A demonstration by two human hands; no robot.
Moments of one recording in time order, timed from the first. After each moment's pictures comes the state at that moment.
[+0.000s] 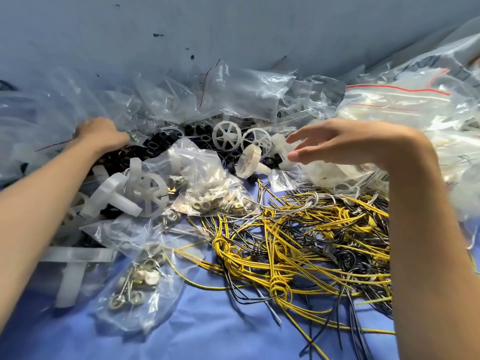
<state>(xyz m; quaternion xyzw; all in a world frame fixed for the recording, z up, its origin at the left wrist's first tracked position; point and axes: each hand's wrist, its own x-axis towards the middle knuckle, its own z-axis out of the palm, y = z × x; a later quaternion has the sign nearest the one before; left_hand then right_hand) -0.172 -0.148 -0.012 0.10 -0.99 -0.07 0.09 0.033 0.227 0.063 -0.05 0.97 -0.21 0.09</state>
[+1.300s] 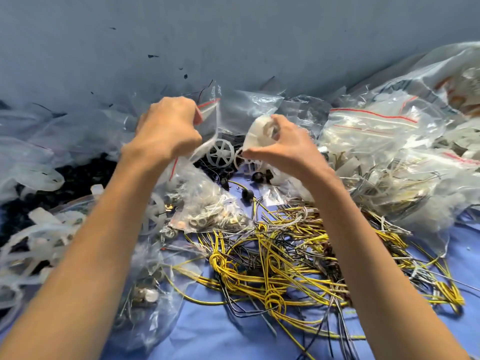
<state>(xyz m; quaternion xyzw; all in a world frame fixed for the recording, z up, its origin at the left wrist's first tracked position) -0.041 -0.016 0.082 -0.13 -0.96 -0.17 0.18 0.005 0.171 0.049 0.04 0.92 -0.34 -0.17</state>
